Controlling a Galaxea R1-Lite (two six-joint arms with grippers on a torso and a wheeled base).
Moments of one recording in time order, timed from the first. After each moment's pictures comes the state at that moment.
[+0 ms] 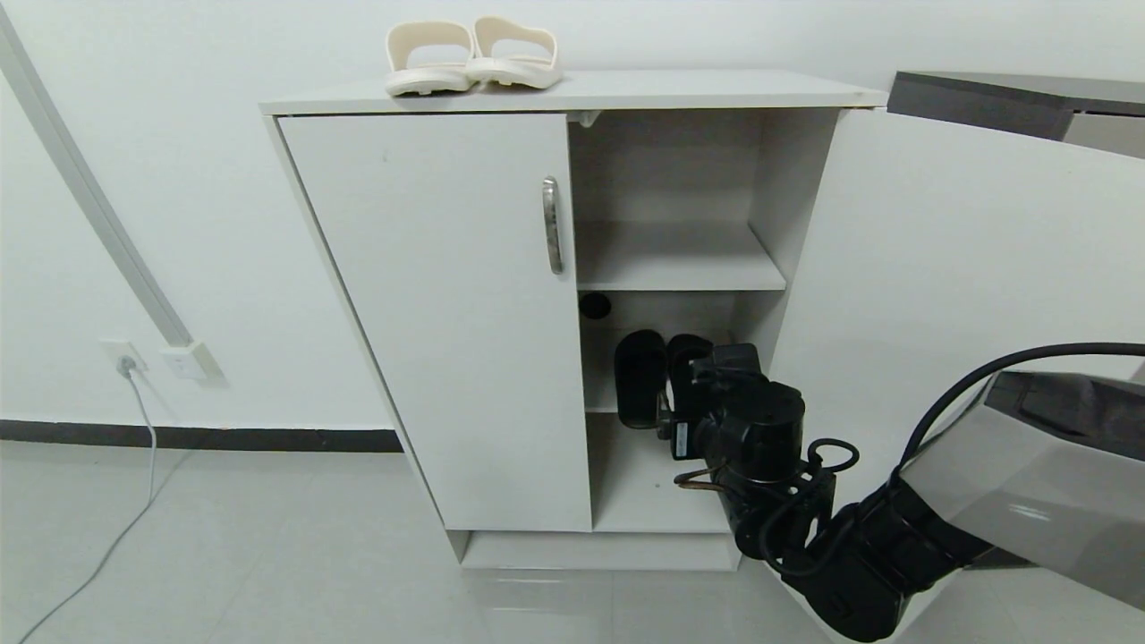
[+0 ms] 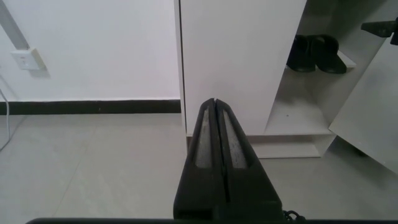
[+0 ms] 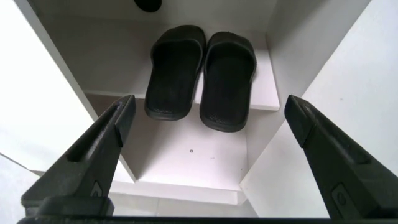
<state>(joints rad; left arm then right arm) 0.00 0.00 0.00 0.00 0.01 0.00 0.76 2.17 -0.92 -1.17 -0.69 0.06</state>
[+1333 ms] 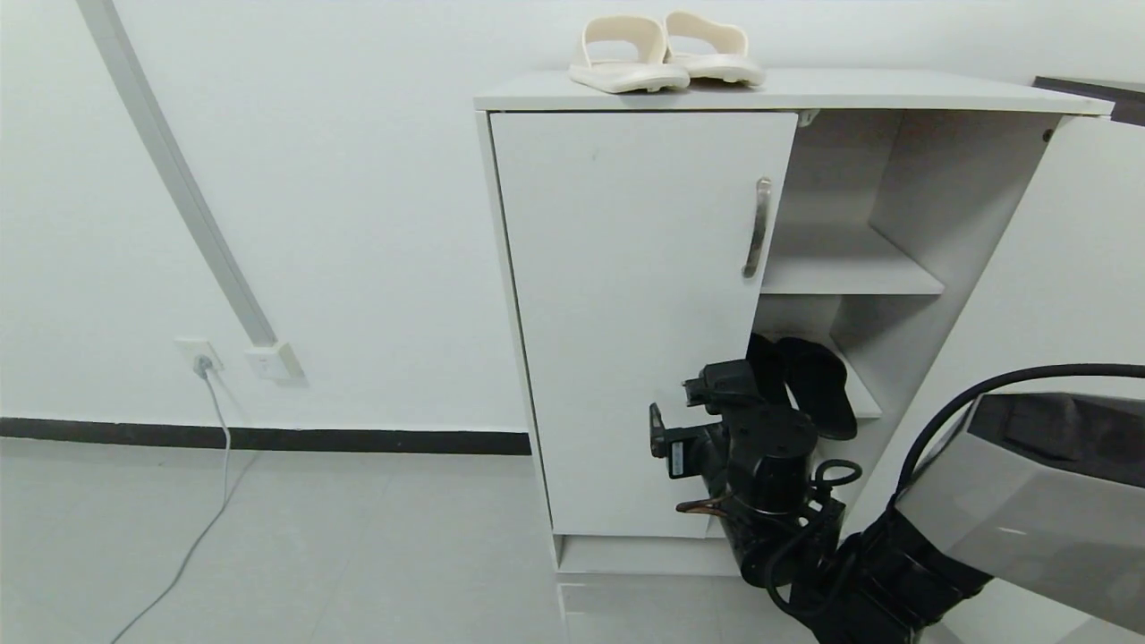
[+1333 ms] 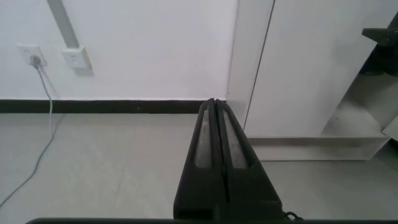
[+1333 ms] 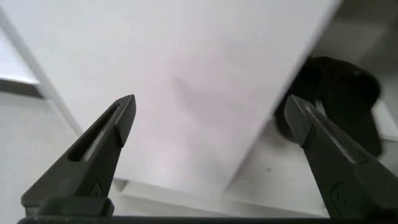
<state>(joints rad) -0.01 0.00 0.00 0.00 0.01 -0.01 0.79 2.17 -0.84 -1.31 -0.67 -0.02</state>
